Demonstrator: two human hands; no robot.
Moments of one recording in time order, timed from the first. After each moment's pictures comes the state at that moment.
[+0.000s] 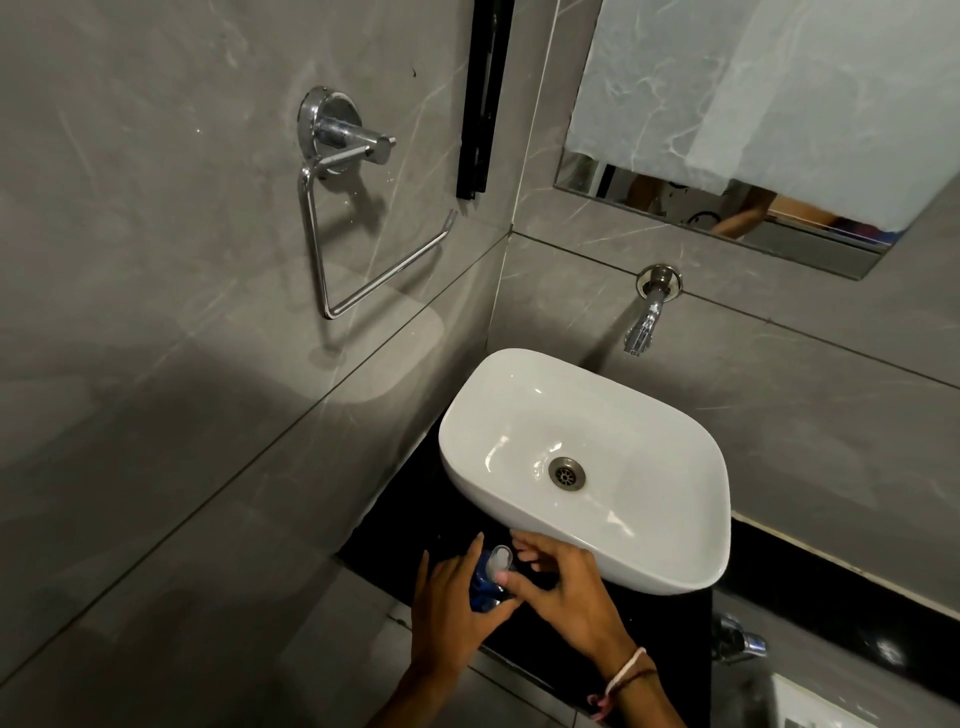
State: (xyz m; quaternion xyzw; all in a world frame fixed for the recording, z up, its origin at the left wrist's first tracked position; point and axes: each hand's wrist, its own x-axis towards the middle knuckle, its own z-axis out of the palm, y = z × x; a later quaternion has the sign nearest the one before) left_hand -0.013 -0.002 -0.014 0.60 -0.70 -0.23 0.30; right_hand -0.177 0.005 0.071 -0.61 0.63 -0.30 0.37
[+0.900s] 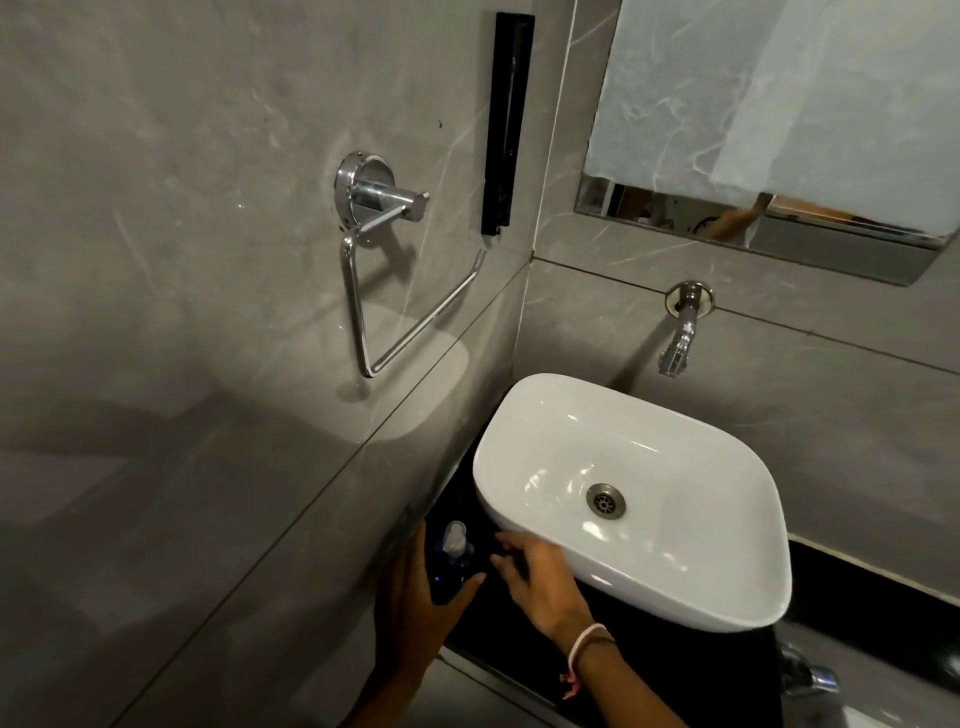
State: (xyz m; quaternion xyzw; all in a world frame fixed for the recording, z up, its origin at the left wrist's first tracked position) left_hand 0.073 -0.051 0.016 0.64 -0.65 -0.17 0.37; right_hand -0.108 -0.058 0.057 -0.64 0.66 -0.25 0.31
